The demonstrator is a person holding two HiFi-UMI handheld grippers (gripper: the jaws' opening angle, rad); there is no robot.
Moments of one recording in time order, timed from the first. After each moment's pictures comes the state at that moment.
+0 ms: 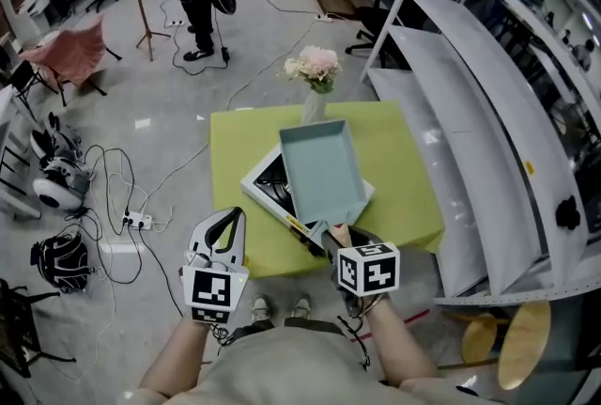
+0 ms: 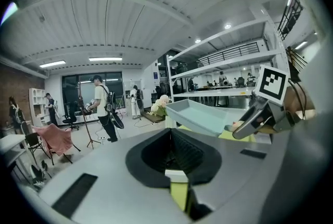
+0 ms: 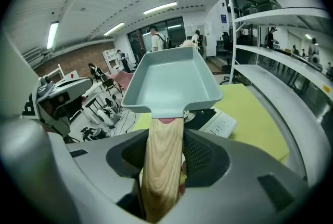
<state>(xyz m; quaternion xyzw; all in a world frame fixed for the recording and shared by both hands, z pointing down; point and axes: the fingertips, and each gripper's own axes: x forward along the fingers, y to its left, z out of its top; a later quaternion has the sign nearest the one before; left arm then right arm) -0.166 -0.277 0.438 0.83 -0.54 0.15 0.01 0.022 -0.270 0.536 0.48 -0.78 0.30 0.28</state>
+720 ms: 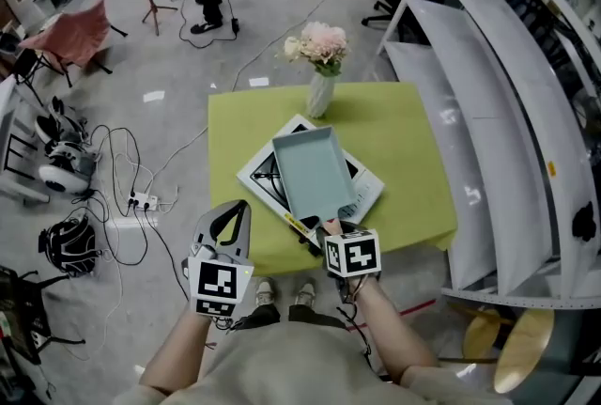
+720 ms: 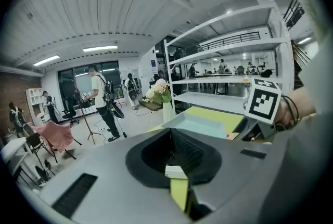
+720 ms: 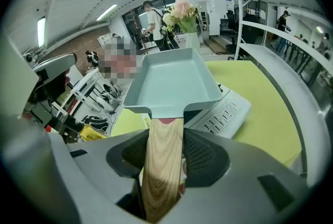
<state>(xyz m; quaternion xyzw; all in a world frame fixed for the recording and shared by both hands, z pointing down) -0.140 -0.327 0.485 0.82 -0.53 0.22 0.04 0.028 -0.311 0.640 0.43 -0.75 0.36 0.35</state>
